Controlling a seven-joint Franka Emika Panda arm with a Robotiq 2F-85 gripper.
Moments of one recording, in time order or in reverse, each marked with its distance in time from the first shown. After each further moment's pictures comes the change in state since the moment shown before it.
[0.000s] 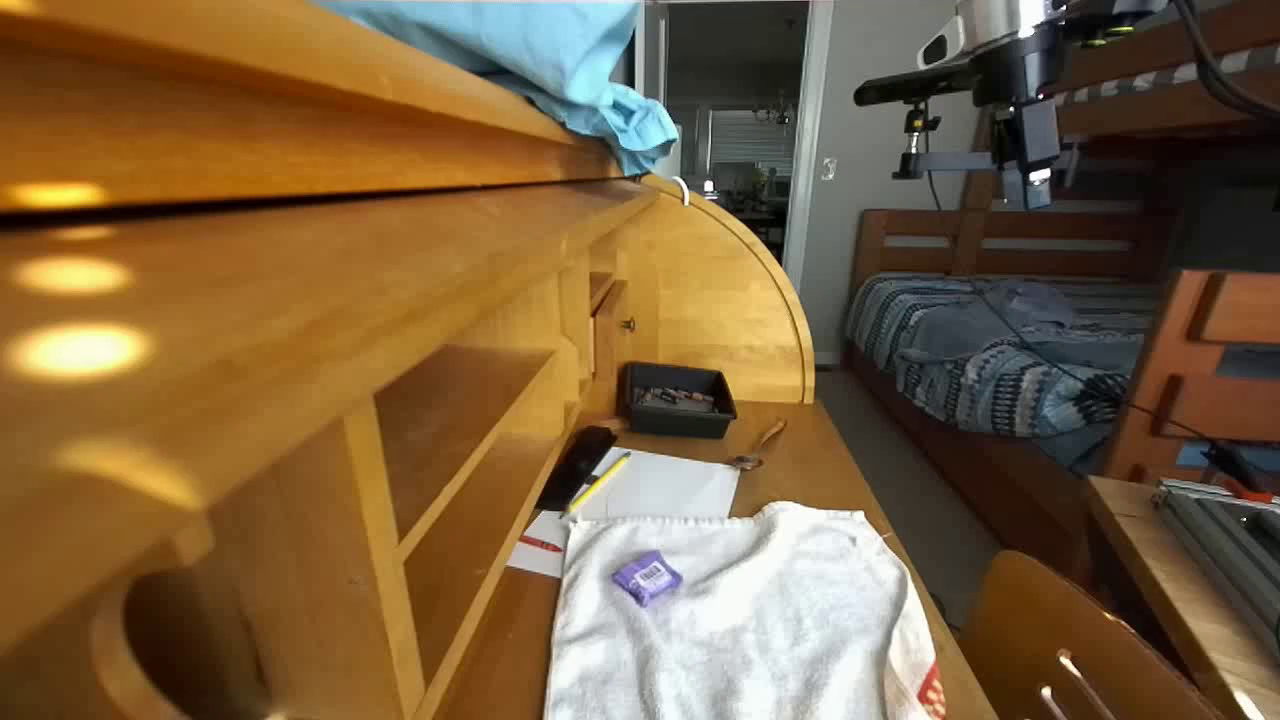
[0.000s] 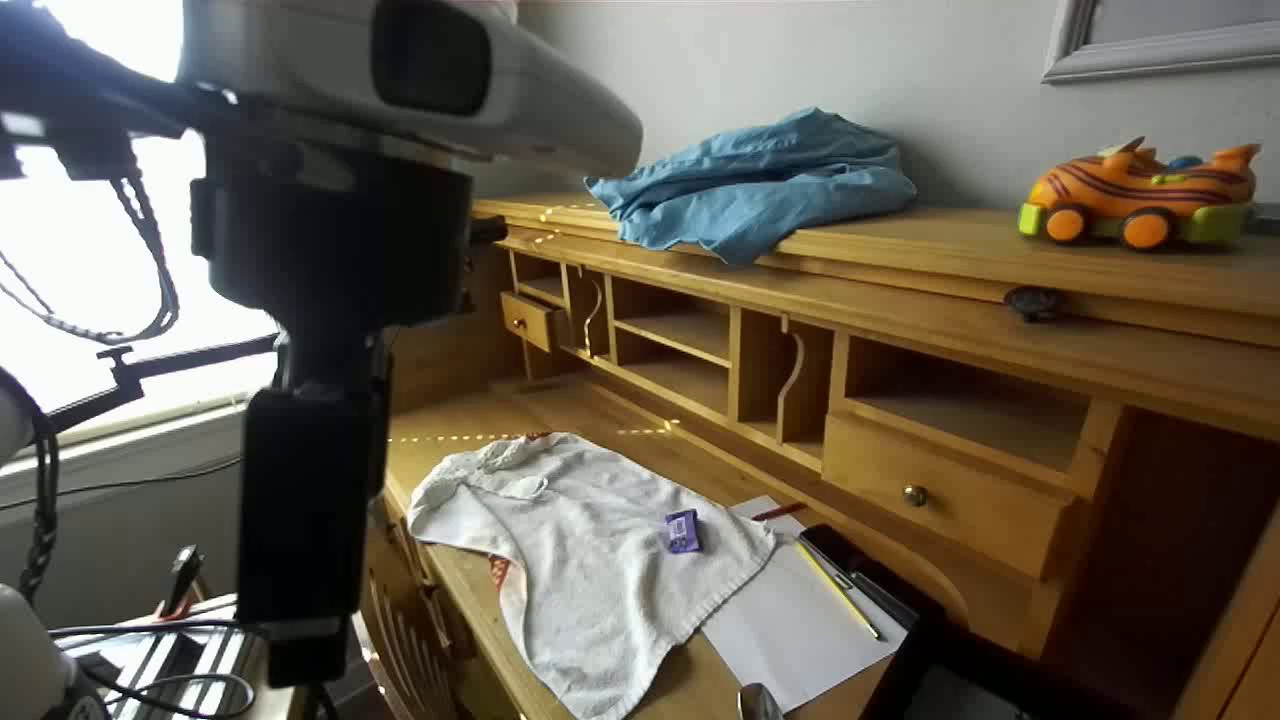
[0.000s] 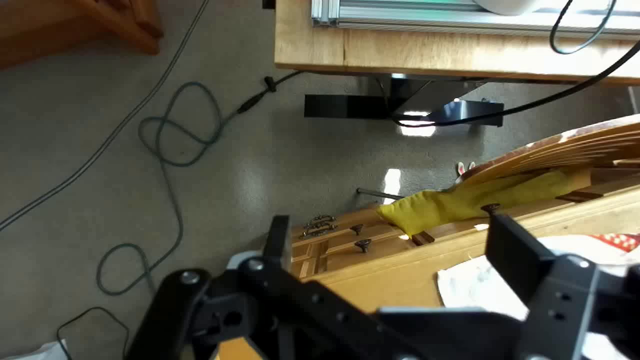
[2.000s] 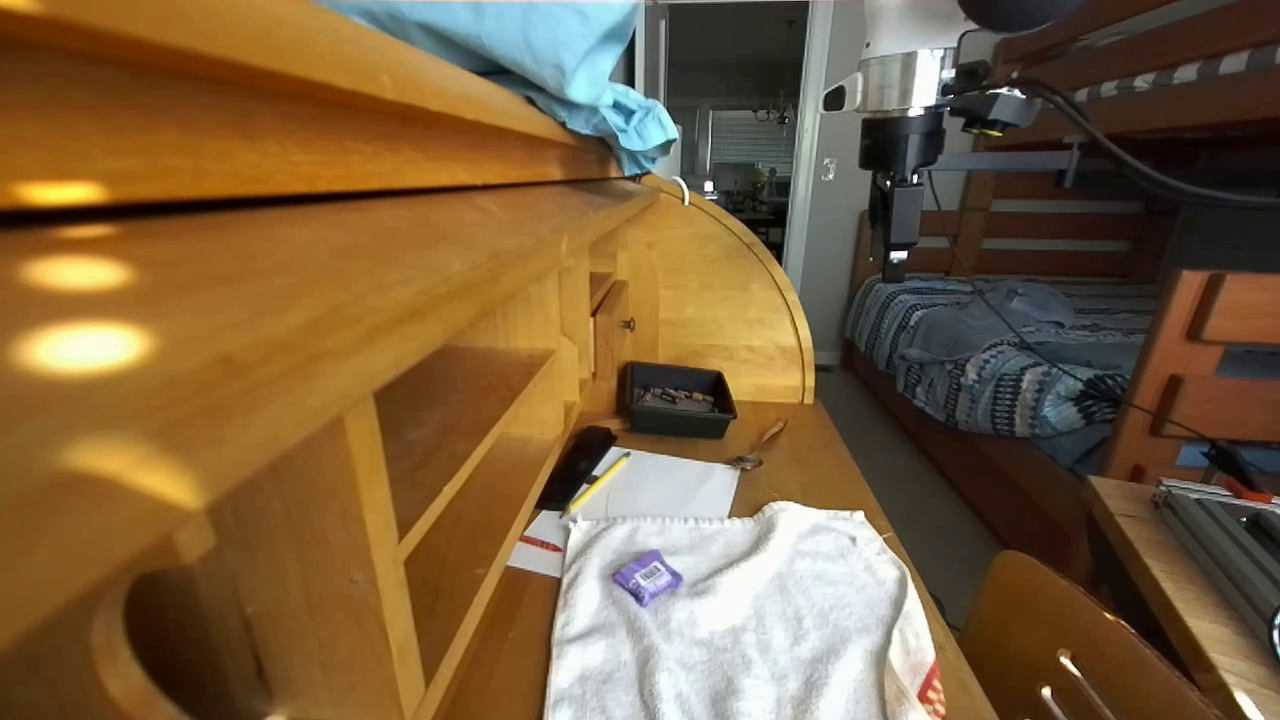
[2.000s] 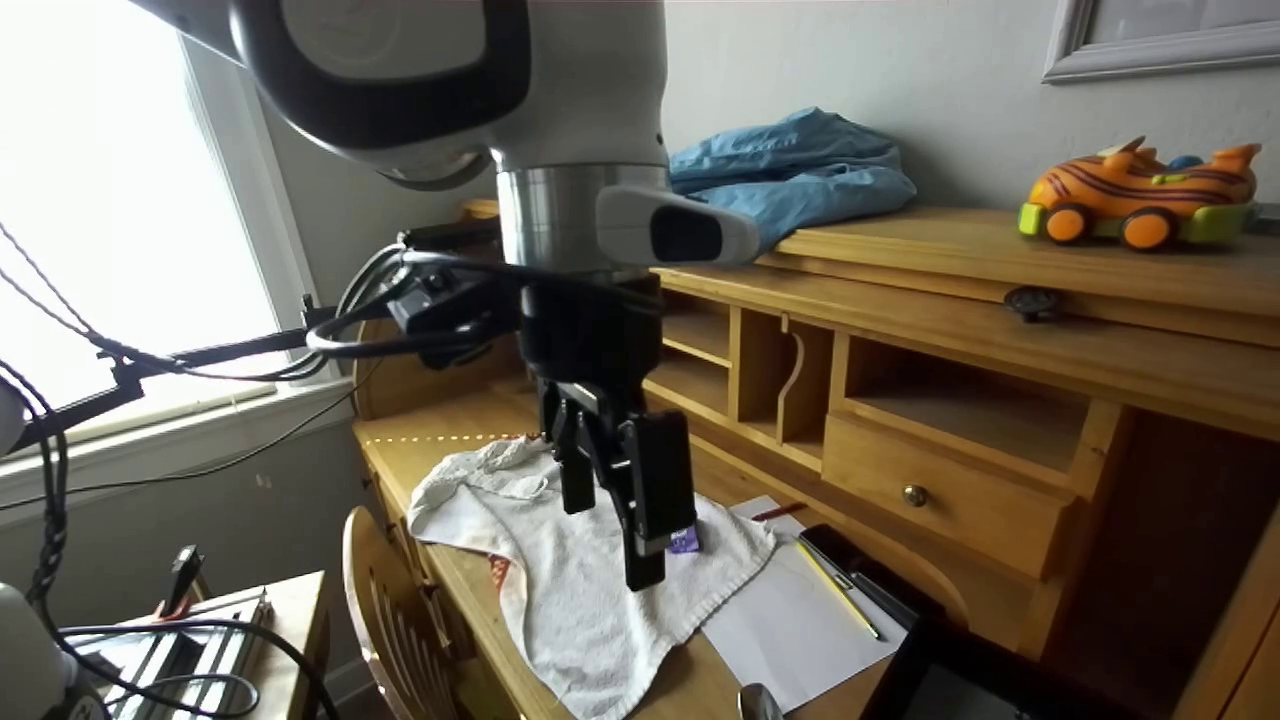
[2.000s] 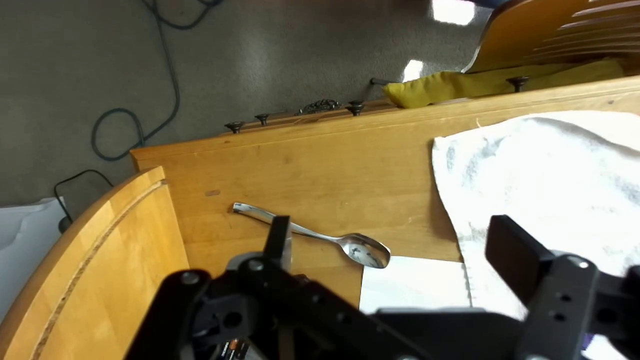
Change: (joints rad) arm 0.098 0.190 0.079 -0.053 0.051 0.463 0.081
